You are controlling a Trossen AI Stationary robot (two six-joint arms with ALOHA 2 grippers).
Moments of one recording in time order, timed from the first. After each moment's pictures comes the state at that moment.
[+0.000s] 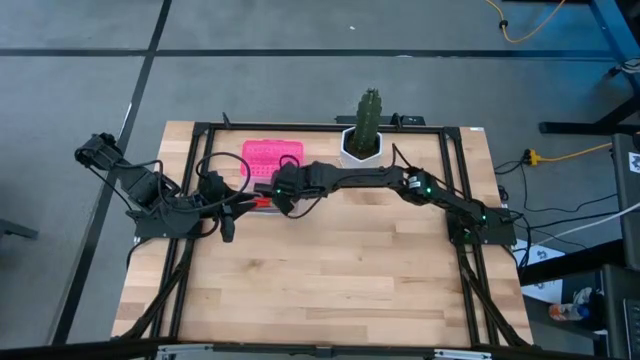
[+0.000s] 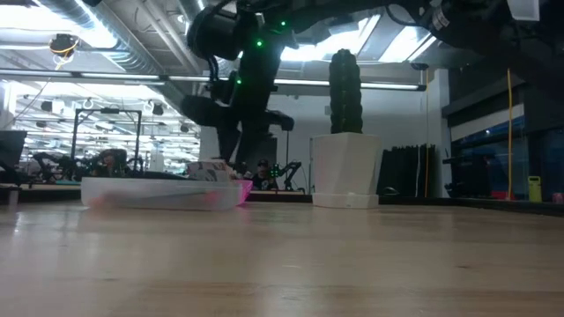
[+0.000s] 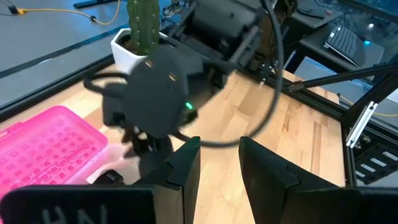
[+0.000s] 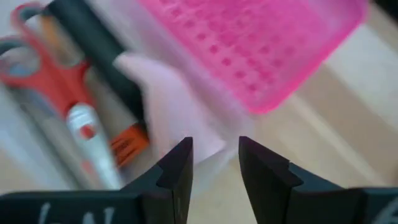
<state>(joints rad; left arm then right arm) -0.58 0.86 0.97 -0.70 -0.84 -0.80 -0.06 2.46 2.27 -0.97 0.38 0.62</state>
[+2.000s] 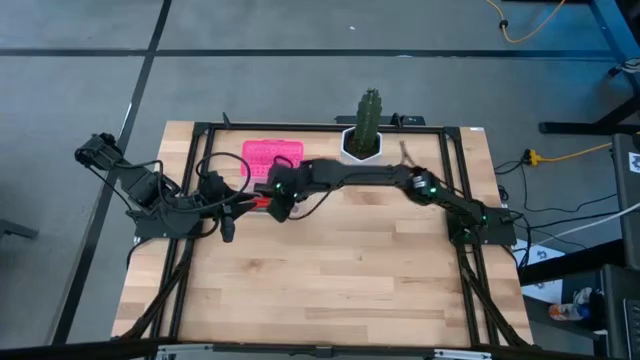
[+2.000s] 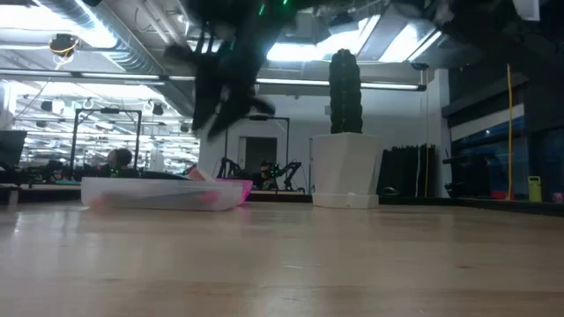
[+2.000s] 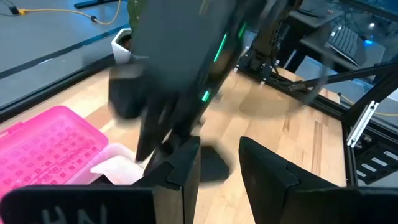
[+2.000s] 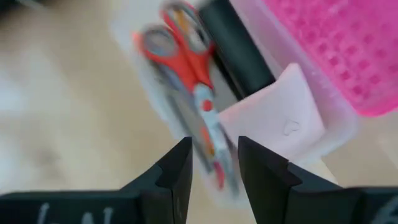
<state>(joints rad) -0.58 0.86 0.97 -0.71 -0.84 -0.80 -0.05 2.42 2.35 -0.95 0.09 0.54</state>
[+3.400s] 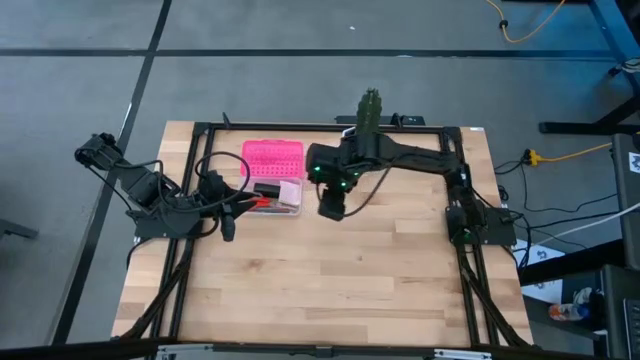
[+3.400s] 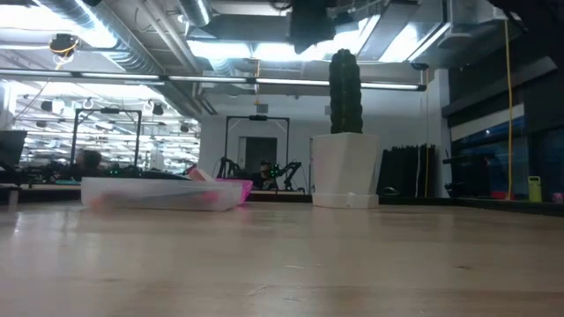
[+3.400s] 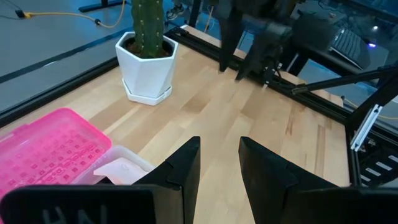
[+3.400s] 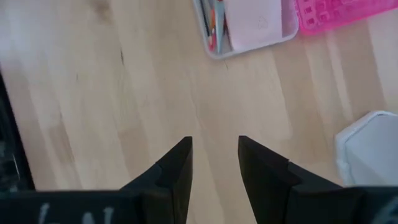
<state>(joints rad) -0.58 0.86 0.97 -0.70 -0.86 -0.80 -0.03 2.10 2.35 -1.47 -0.06 0.22</state>
